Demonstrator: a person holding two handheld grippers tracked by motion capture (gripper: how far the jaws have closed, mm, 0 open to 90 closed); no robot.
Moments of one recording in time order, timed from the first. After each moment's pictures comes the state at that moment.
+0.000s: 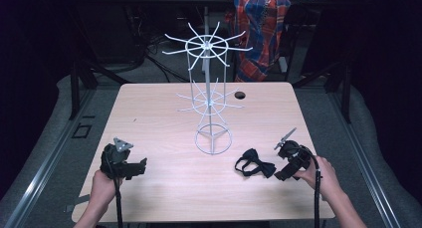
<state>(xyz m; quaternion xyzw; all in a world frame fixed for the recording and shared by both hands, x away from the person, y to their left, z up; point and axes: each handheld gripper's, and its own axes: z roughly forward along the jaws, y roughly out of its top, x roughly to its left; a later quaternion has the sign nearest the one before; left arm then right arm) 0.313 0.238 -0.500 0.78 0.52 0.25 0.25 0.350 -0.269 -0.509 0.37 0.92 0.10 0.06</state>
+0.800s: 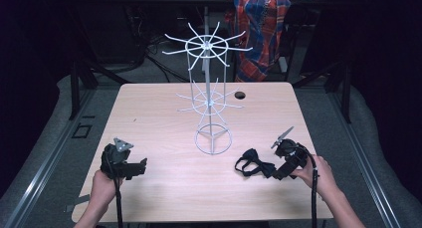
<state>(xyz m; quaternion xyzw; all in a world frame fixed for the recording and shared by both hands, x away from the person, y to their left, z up) 0.313 0.238 -0.500 0.78 0.52 0.24 0.25 0.353 -0.260 -0.505 0.36 0.92 0.11 0.06</state>
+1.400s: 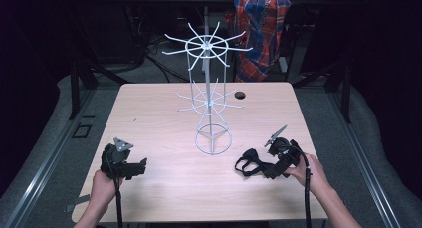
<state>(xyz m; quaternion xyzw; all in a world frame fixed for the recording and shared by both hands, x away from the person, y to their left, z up) 0.313 0.238 -0.501 0.78 0.52 0.24 0.25 0.358 -0.241 -0.506 0.35 0.93 0.13 0.07</state>
